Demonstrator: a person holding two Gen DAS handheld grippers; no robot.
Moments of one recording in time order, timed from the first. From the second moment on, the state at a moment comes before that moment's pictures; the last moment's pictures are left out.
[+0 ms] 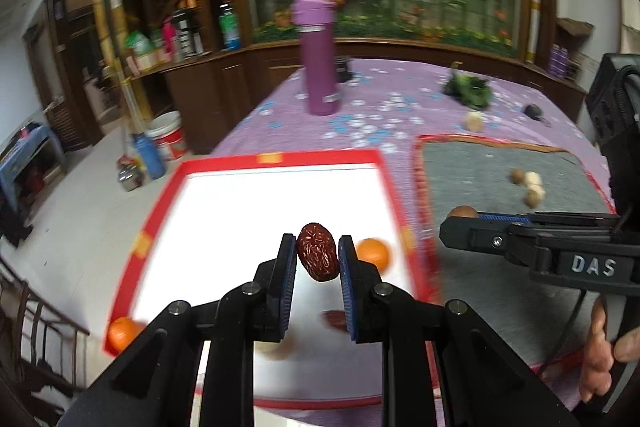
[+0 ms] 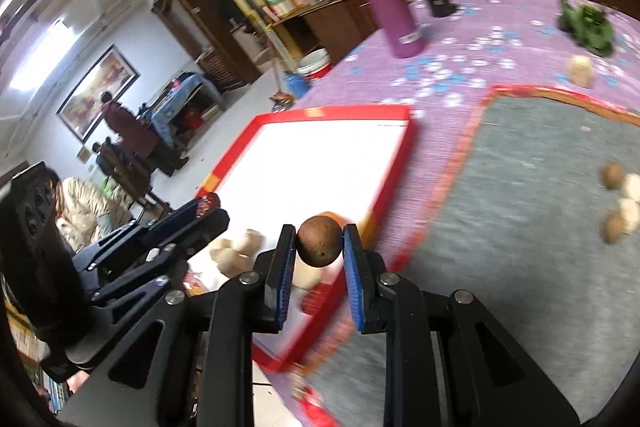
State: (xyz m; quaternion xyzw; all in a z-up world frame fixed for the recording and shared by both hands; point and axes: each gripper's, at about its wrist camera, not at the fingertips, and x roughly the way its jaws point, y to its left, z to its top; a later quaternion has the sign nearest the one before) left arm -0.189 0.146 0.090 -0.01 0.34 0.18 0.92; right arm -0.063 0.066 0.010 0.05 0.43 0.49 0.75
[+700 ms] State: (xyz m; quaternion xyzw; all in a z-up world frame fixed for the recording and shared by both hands) left arm -0.207 0.217 0.047 -0.04 0.38 0.27 0.88; right arm -0.091 0.154 -0.023 0.00 0.48 0.50 0.72
